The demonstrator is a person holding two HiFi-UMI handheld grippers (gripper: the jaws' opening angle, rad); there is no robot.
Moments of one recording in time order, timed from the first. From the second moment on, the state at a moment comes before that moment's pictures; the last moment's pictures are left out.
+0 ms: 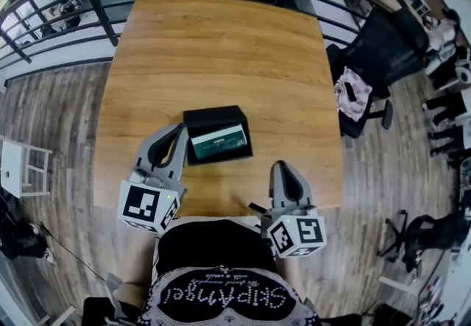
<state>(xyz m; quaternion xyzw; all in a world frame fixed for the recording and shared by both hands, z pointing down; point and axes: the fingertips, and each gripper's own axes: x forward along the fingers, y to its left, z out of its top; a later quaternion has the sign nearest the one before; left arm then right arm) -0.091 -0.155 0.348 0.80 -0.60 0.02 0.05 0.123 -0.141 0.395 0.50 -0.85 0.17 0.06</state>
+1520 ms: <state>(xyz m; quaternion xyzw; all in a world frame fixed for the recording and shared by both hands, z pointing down) -0.148 -0.060 0.372 0.73 -0.68 -0.01 0.09 0.092 -0.128 0.392 0.46 -0.87 0.14 0.07</state>
